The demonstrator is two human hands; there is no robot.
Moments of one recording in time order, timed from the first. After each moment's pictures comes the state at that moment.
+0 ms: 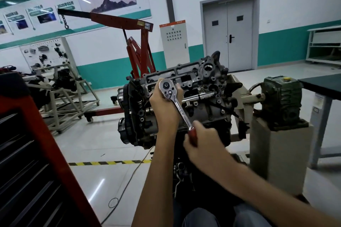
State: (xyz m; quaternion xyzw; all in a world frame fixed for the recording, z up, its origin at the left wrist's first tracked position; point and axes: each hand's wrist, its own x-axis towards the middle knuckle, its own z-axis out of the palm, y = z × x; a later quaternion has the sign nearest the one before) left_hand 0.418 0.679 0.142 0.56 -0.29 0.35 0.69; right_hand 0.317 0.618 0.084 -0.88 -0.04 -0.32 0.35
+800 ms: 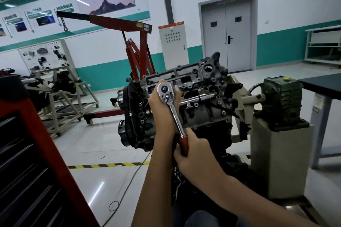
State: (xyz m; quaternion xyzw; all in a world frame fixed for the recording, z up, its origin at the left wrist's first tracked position) left_hand 0.420 0.686 0.142 0.57 -0.30 0.32 0.70; right_hand 0.320 0.645 0.073 -0.87 -0.05 -0.32 0.38
